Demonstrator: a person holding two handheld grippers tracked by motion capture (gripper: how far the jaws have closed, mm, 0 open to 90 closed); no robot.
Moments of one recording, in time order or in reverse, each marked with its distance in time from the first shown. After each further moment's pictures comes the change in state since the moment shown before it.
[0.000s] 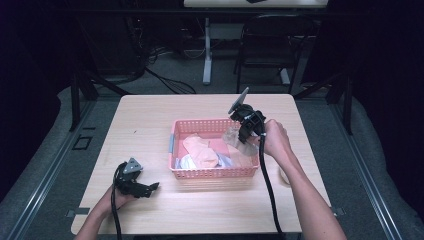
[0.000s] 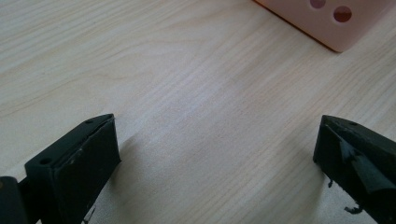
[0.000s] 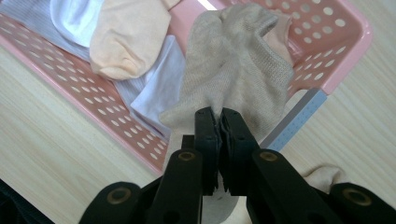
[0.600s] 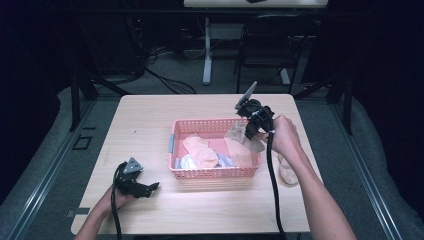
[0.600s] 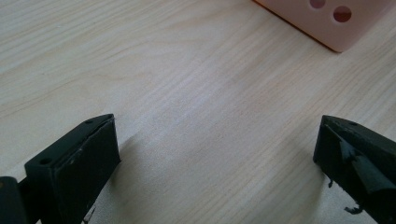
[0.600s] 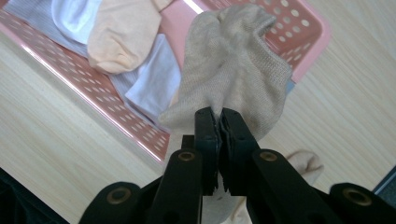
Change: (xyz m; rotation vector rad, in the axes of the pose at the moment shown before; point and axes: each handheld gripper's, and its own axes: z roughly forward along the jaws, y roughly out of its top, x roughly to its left) left arm 0.000 0.000 0.000 0.000 -0.001 0.004; right arm -0.007 -0.011 -0.028 -0.027 -0.034 -0.003
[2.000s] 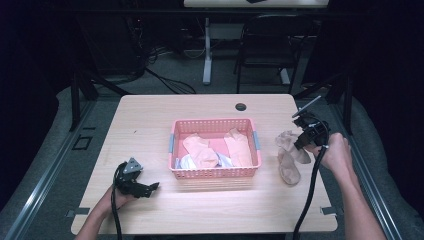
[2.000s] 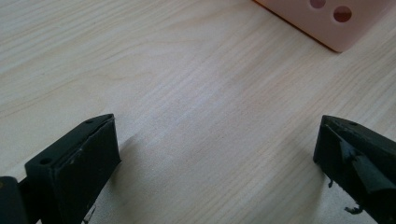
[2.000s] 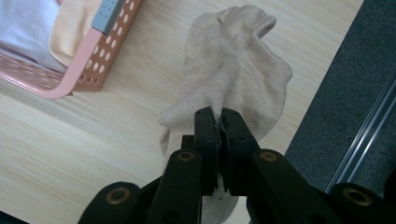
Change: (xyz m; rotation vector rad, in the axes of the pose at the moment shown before) left arm 0.000 0.000 0.000 0.000 0.001 -0.001; right arm -0.093 -0.116 0.006 0.031 -0.054 0.269
